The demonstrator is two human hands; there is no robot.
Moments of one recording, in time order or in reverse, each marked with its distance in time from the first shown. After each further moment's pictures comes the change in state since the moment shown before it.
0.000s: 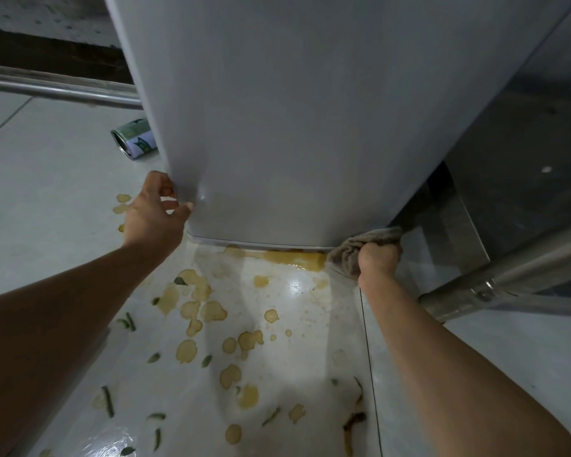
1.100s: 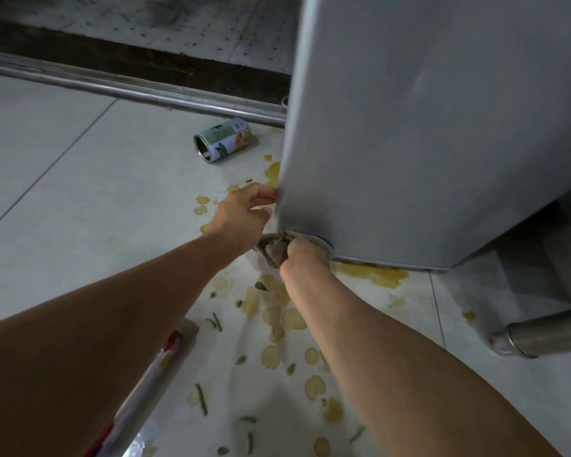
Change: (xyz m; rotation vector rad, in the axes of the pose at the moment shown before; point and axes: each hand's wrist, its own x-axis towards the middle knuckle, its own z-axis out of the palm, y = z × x) left_hand 0.016 -0.010 -0.044 -0.222 -0.299 -0.083; right_hand -0.172 0.014 0.187 0.711 -0.174 0.767
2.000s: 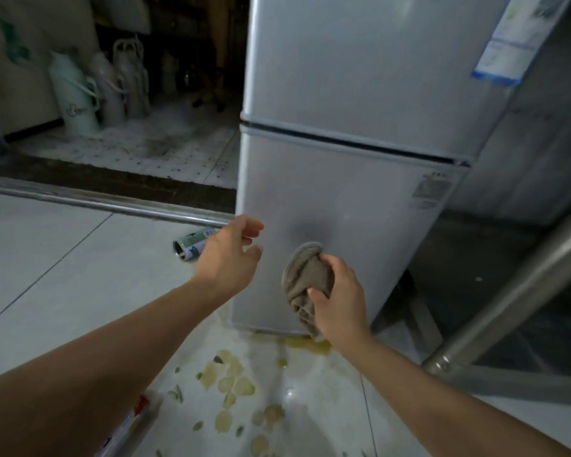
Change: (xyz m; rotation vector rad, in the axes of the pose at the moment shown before) left_hand -0.092 0.164 -0.025 0.191 0.182 0.343; right_hand -0.213 -0.143 -0.074 -1.494 -0.274 -1.459
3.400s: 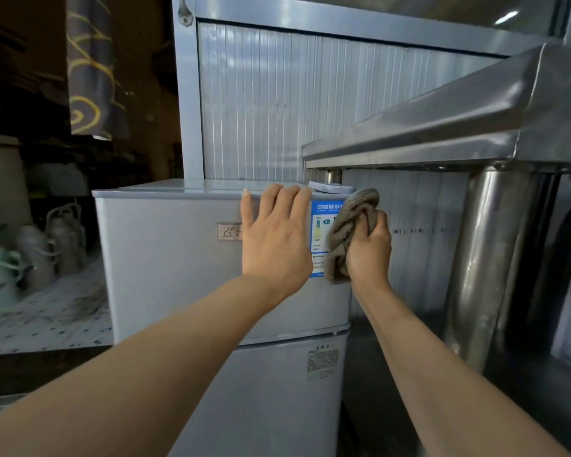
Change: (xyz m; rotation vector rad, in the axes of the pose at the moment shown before) left_hand 0.126 0.302 0.018 0.477 0.435 0.828; right_hand 0.203 -0.069 -0.261 0.662 0.708 -0.084
